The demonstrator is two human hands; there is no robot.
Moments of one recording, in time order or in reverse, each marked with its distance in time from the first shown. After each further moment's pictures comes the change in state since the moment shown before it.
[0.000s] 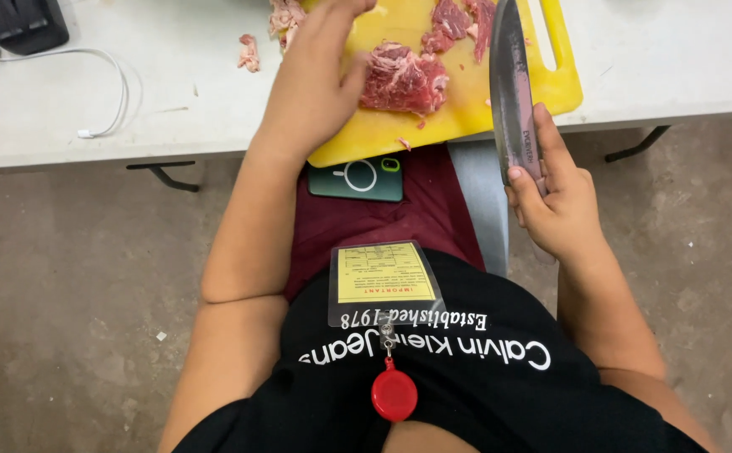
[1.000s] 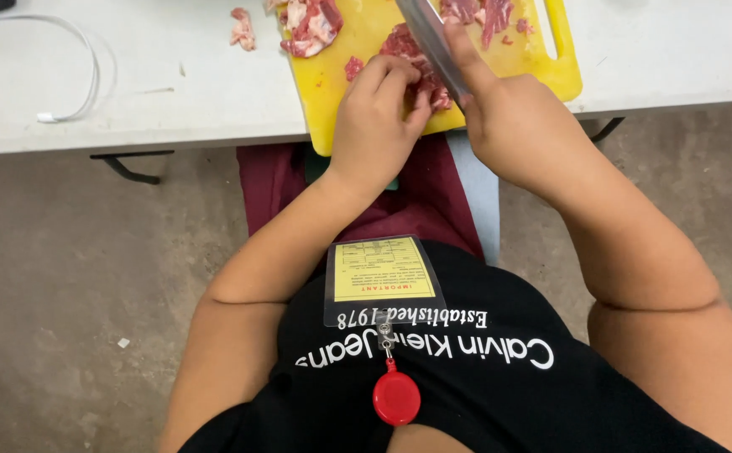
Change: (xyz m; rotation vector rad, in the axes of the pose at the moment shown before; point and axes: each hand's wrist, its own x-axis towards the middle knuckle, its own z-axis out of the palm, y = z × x) left_hand -0.037 0.012 0.082 -0.101 0.398 -0.011; right_hand 0.080 -0.123 0.025 -0.732 -0.383 -0.037
